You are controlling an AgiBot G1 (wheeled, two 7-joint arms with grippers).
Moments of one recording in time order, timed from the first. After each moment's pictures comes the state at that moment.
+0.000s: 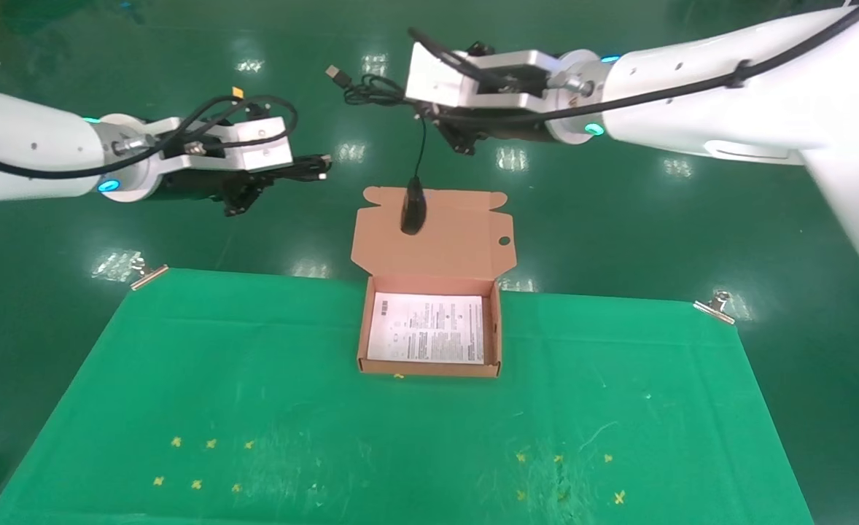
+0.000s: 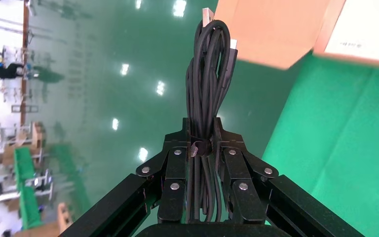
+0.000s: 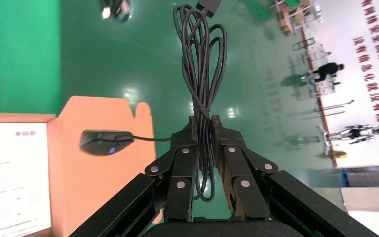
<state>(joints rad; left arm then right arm) -1.76 1.05 0.84 -1.06 2.25 1.00 -0.51 1.87 -1.29 -0.92 0.72 -1.70 -0.69 0.02</state>
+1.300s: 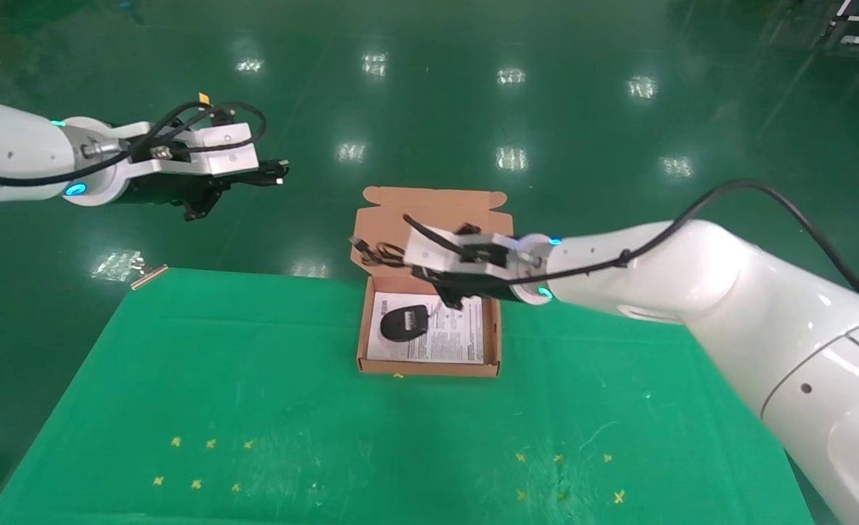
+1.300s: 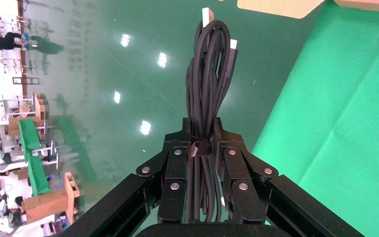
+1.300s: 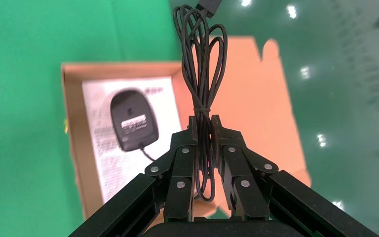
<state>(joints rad) -1.76 1.02 0.86 -1.11 2.35 1.05 -0.60 1.68 -1.36 -1.18 0.54 -1.48 -0.62 0.02</state>
